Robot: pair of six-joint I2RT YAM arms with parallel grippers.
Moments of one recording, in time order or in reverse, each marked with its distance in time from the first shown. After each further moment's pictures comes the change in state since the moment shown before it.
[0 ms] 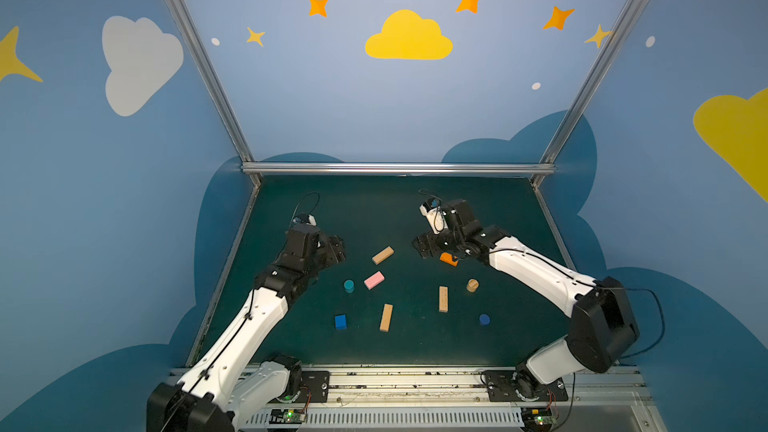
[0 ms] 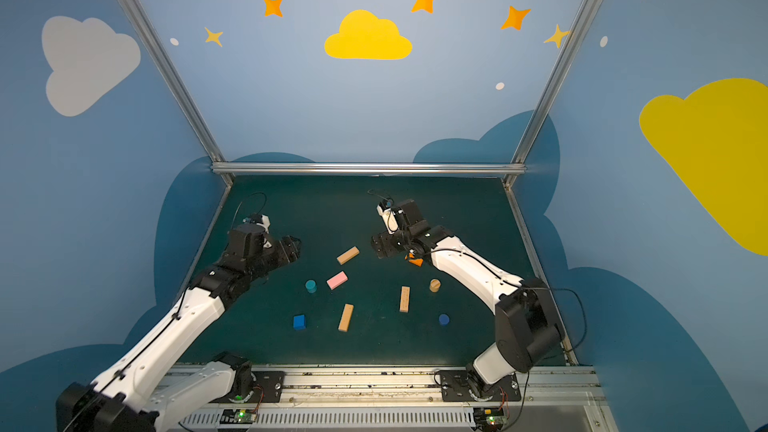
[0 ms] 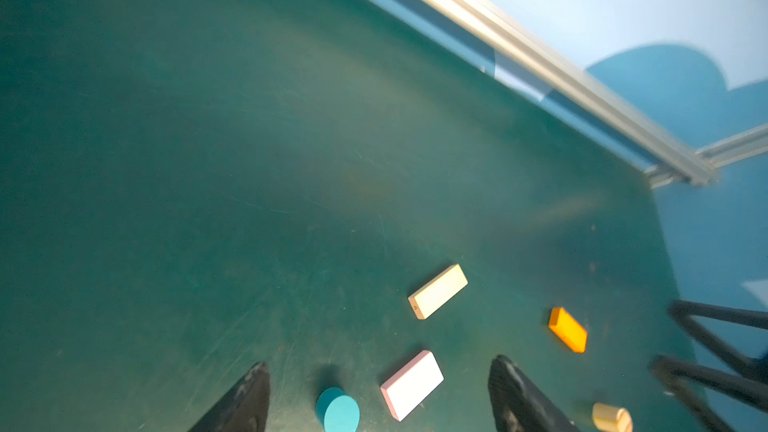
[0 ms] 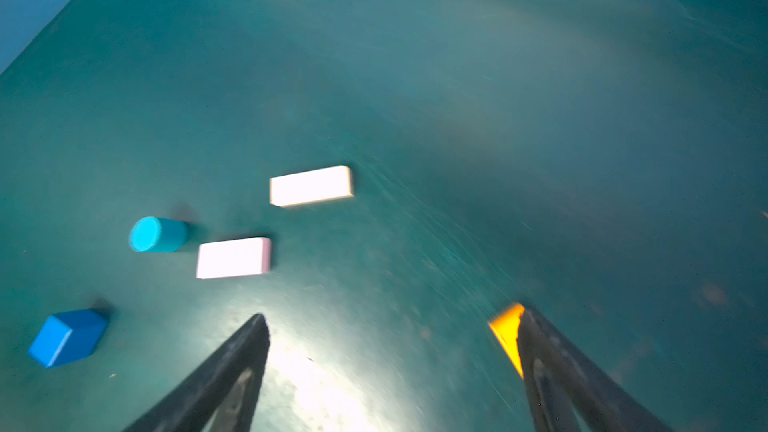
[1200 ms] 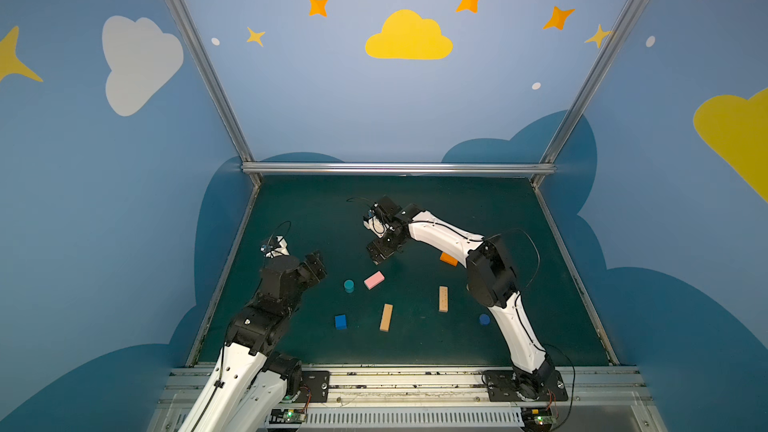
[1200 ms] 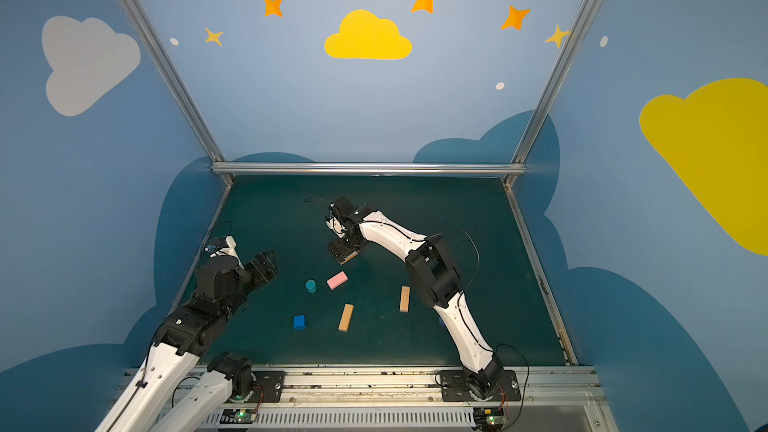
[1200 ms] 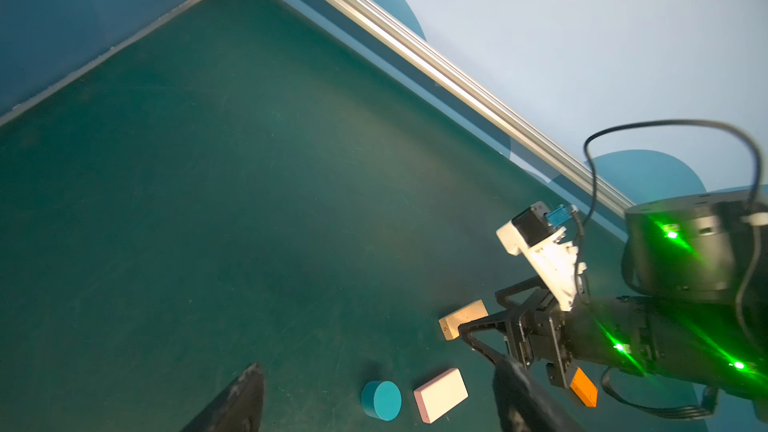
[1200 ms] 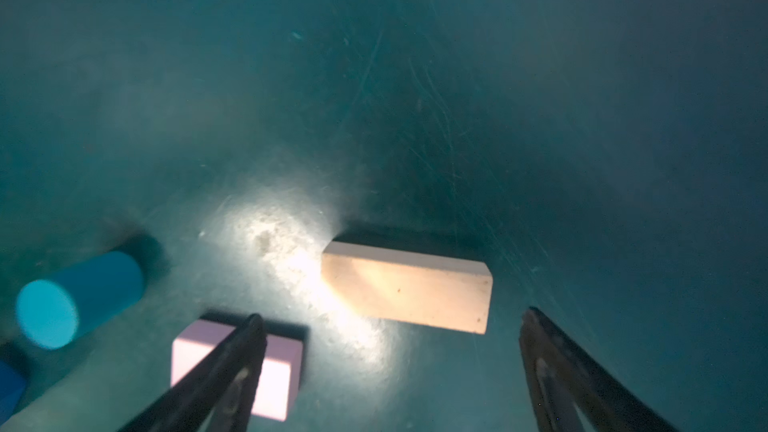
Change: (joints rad) left arm 0.000 -0.343 -0.121 -0.108 -0.177 -0.058; right arm 0.149 0.720 0.768 -0.447 0.023 -0.069
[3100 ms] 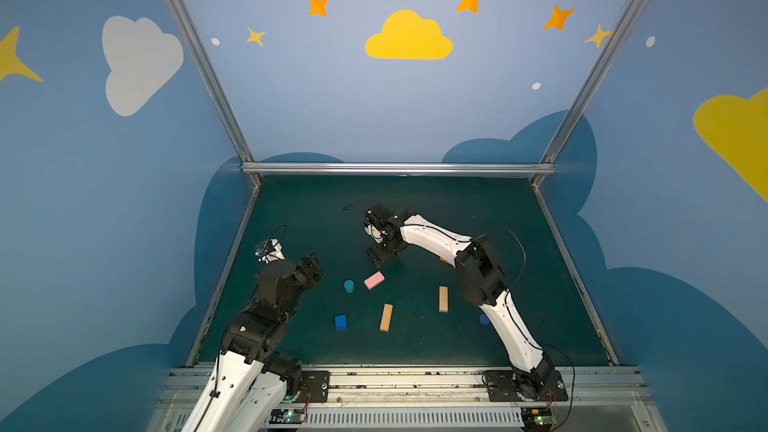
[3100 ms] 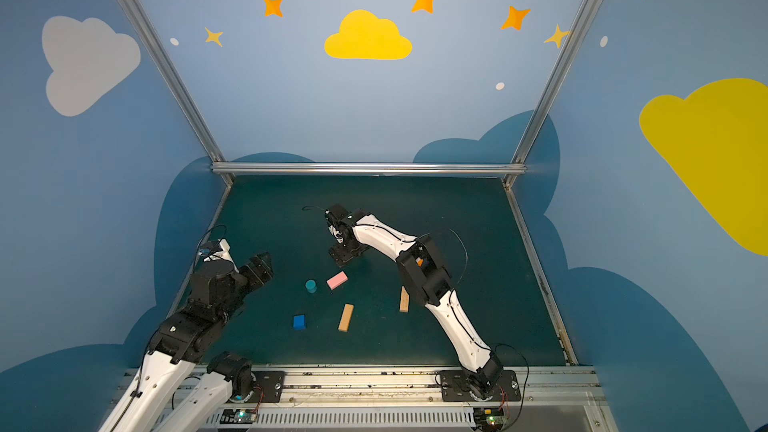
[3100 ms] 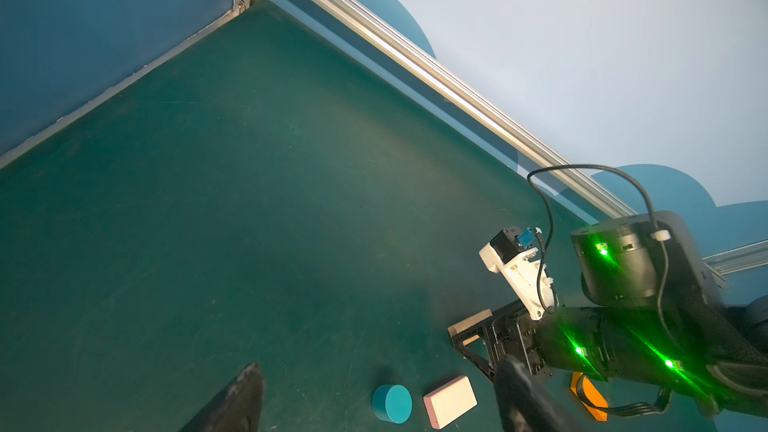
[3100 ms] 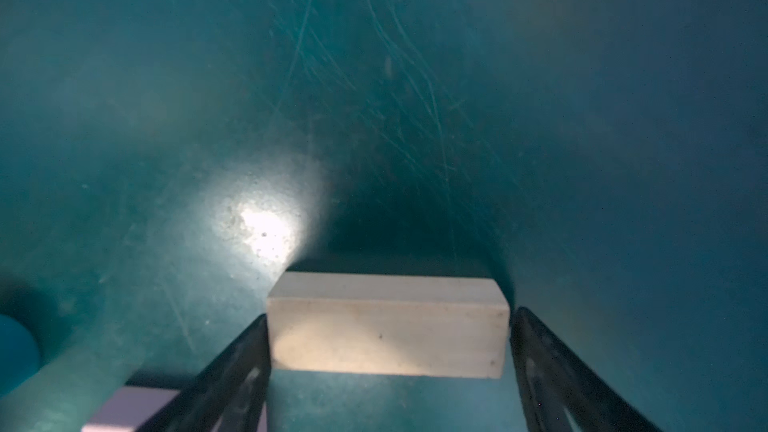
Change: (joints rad) left arm 0.000 -0.041 0.000 -0.037 -0.037 0.000; right arm 0.025 0.088 0.066 -0.068 0.074 0.079
